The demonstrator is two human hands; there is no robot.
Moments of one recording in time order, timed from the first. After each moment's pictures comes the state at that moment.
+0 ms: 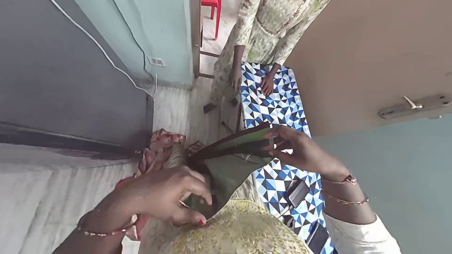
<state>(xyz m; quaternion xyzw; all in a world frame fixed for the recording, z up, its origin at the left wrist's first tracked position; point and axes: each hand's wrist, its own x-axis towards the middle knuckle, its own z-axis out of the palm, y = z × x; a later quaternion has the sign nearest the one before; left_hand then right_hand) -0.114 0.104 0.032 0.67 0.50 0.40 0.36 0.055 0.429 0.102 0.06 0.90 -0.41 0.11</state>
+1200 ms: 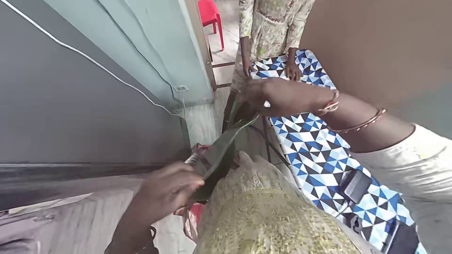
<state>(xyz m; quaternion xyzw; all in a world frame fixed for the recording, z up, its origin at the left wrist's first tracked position) -0.157 0.038 0.074 0.58 0.71 0.40 0.04 -0.094 0.408 0.136 -0.17 0.96 -0.22 0.04</state>
